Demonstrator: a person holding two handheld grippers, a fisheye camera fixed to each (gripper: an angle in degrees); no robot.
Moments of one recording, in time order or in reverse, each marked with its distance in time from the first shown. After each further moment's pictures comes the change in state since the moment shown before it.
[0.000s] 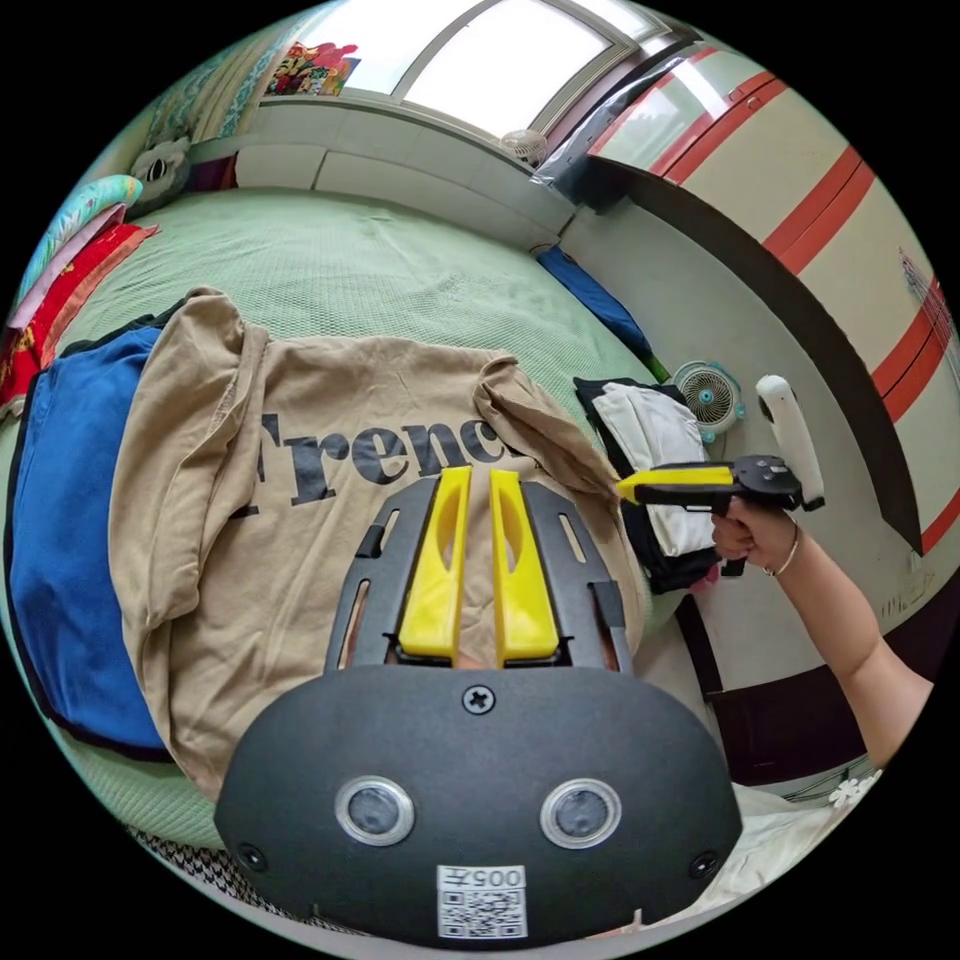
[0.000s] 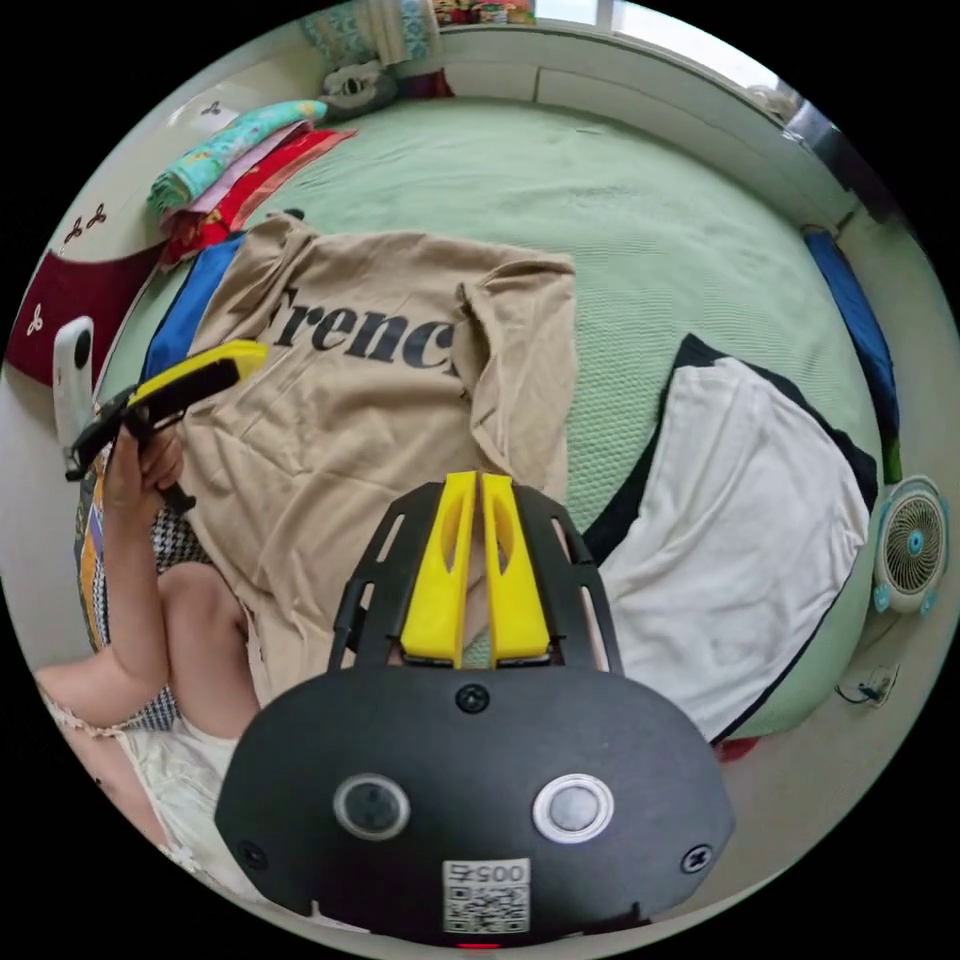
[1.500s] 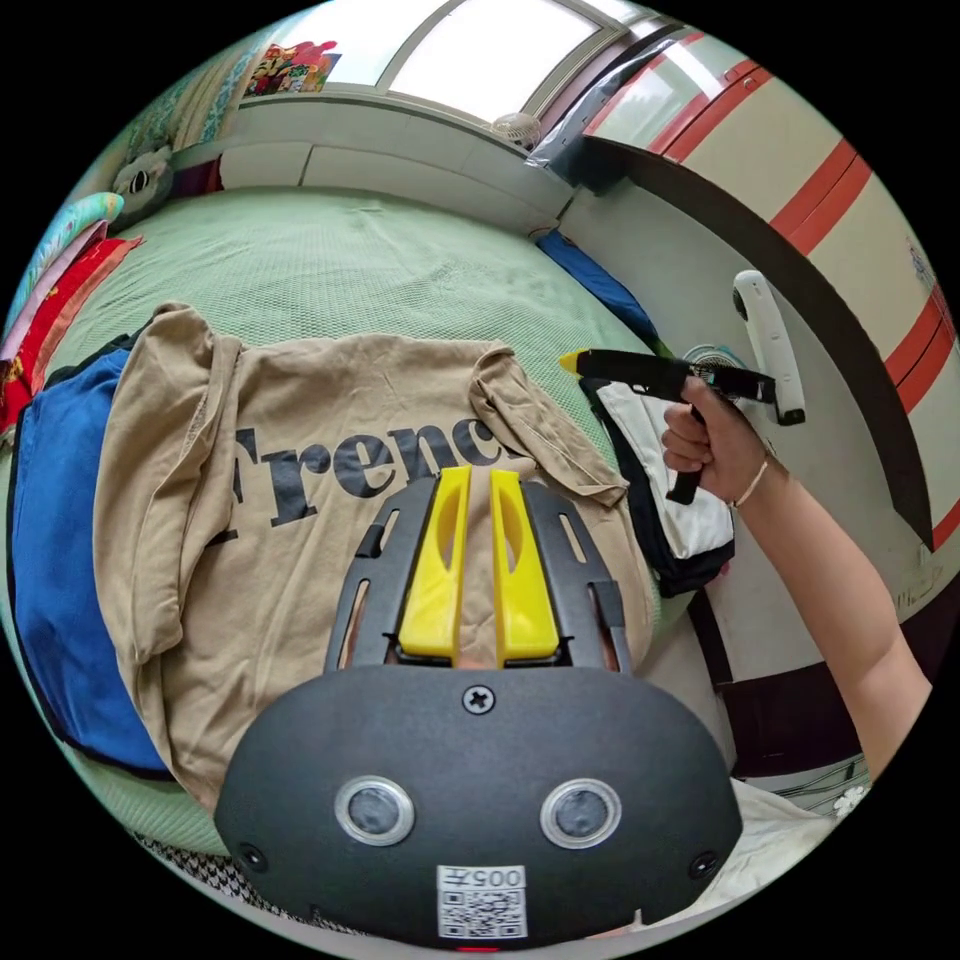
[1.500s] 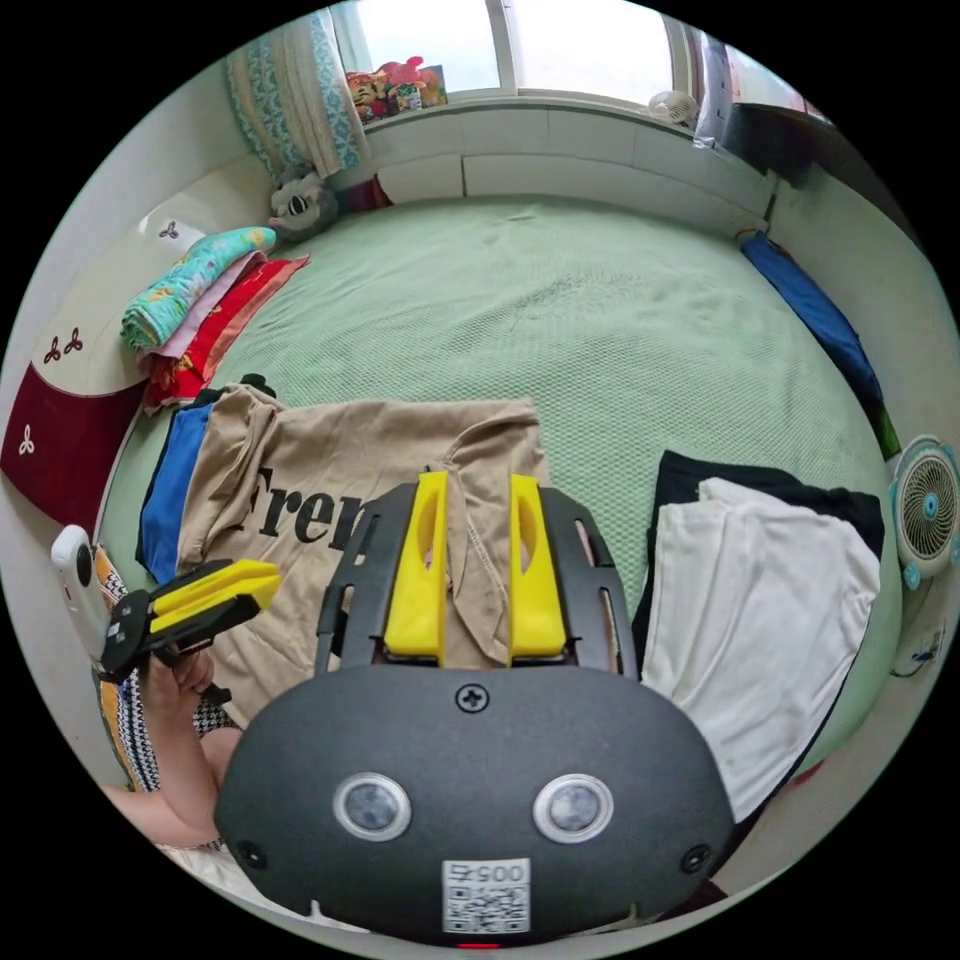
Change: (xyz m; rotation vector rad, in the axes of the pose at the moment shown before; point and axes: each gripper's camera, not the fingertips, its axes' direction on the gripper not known) left arm 0.006 -0.015 0.012 -0.040 -0.022 0.026; right arm 0.044 -0.038 -0.020 0.317 -0.022 0.197
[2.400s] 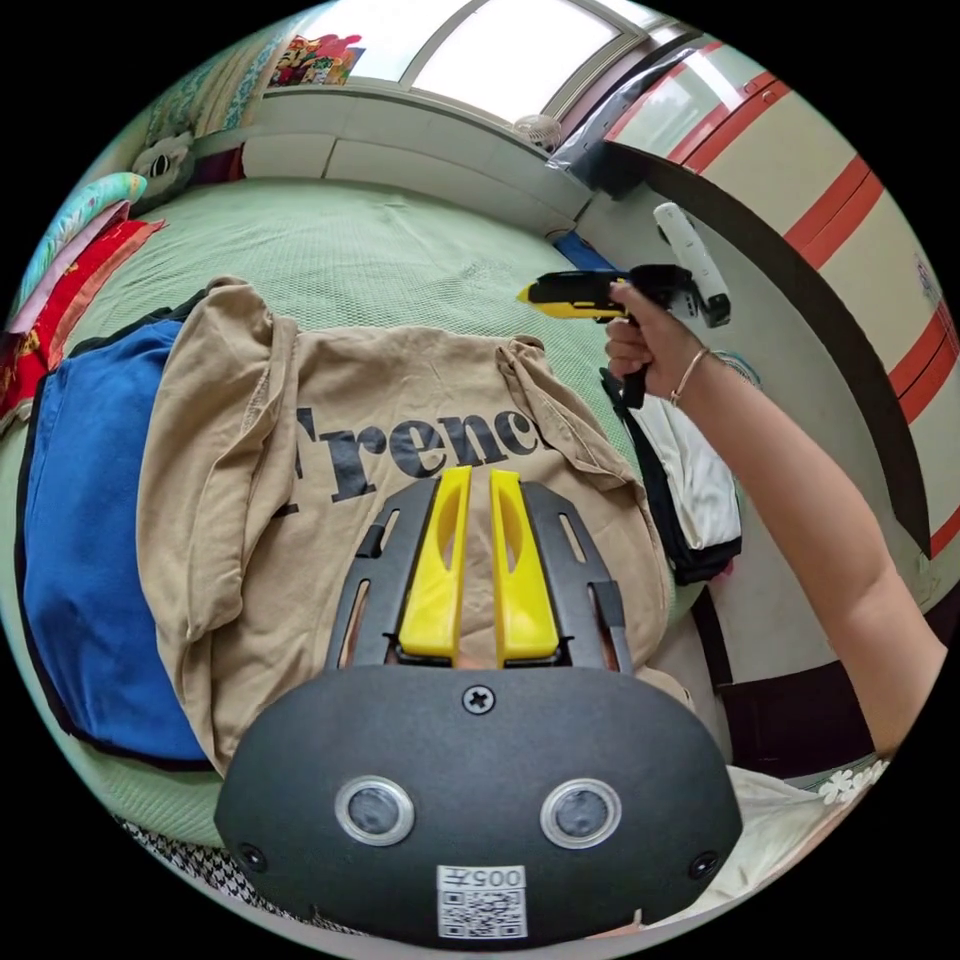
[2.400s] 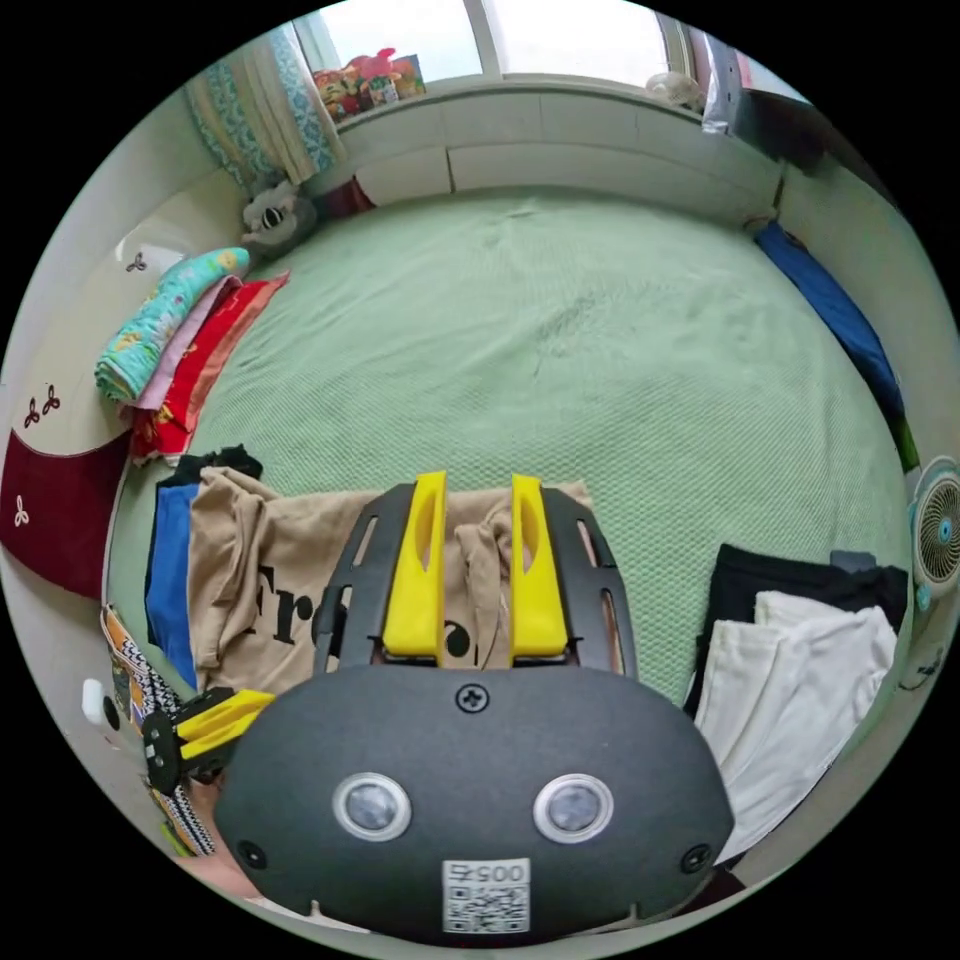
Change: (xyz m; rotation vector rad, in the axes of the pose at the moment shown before) left arm -0.045 0.008 -0.019 -0.007 -0.027 -0.032; right arm -0.008 -0.097 0.059 -0.020 -0.016 0.063
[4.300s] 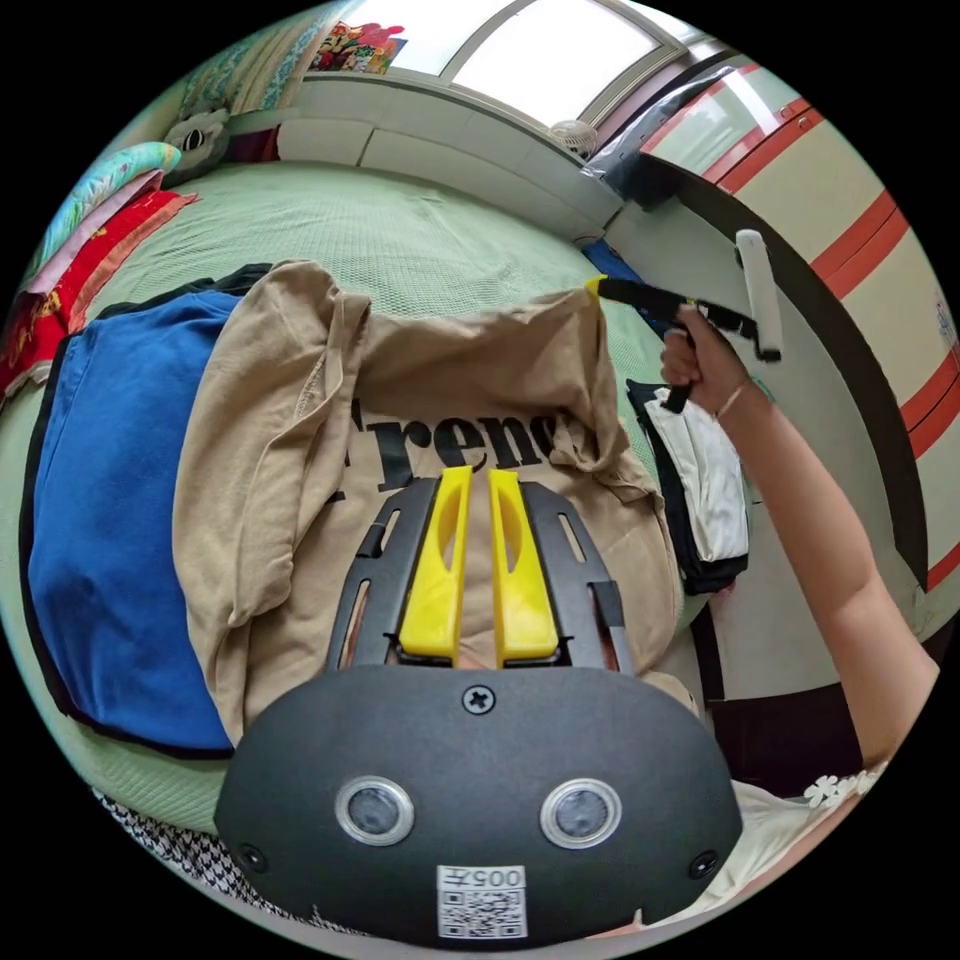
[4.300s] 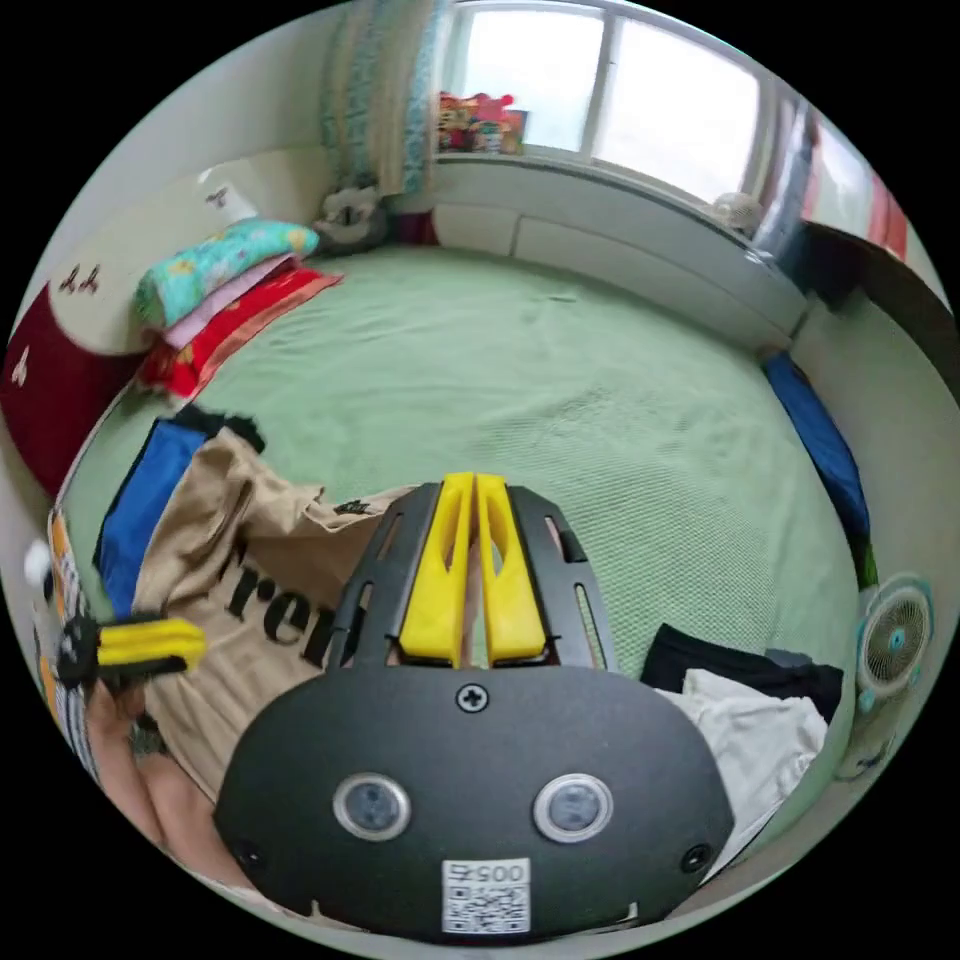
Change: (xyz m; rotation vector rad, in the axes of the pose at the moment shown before) left arm -0.048 0.002 -0.014 -0.013 -0.031 -0.067; right arm -0.060 0.016 -0.036 0.183 0.103 -0.233
